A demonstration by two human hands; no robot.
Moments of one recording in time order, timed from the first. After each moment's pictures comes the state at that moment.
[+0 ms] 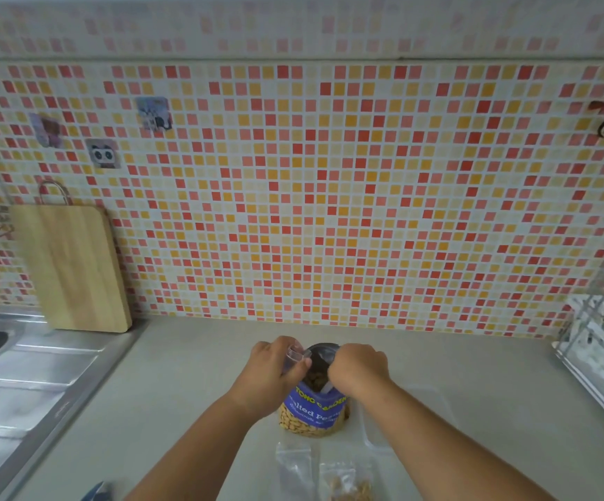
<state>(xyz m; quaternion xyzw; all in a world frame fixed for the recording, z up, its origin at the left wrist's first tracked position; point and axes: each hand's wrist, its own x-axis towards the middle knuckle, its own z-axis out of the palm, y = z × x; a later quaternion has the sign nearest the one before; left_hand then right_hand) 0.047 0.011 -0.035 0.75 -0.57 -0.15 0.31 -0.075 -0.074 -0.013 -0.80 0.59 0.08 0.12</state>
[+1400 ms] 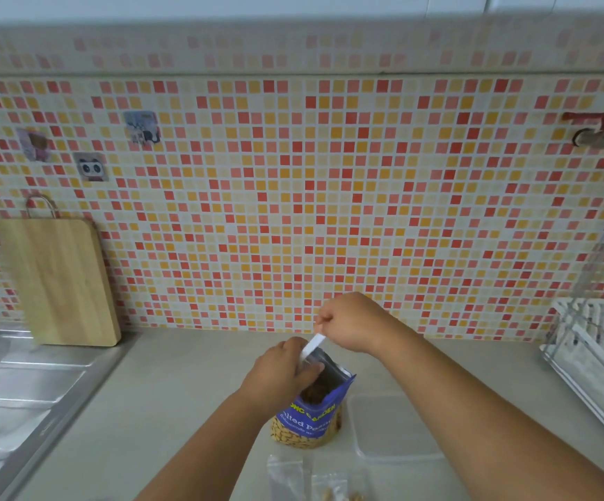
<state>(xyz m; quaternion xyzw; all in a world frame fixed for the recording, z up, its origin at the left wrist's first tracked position) 0.026 -0.009 -0.015 0.75 -0.59 -0.13 0.26 -0.096 -0.084 0.082 -0.90 0.40 -0.03 0.16</state>
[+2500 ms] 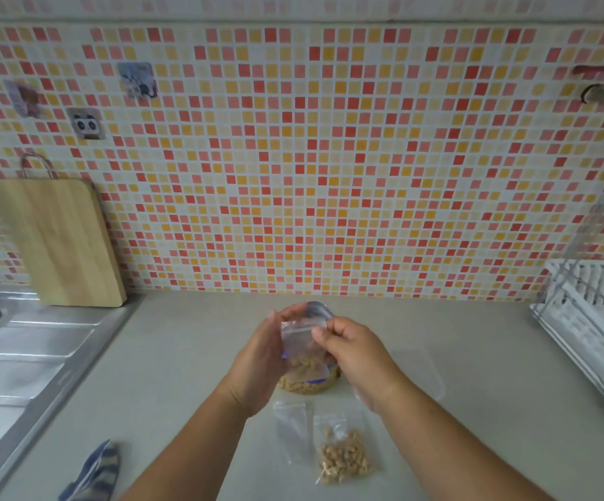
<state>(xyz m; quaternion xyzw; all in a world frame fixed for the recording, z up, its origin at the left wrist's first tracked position) 0.021 0.052 -0.029 0.43 -0.34 -0.55 0.63 -0.120 -0.009 -0.006 -0.66 0.41 -0.28 0.56</state>
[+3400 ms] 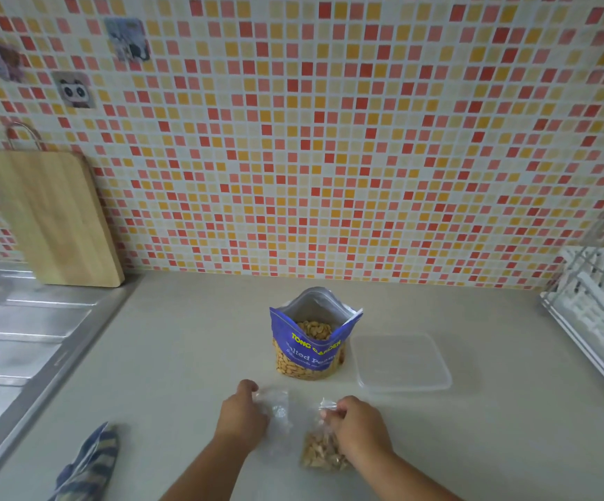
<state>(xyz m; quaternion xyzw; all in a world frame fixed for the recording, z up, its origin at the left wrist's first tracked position) 0.043 0.075 -0.171 0.86 -0.33 -0.30 0.25 -0.136 0.007 -0.159 -0.71 0.61 -0.06 0.34</state>
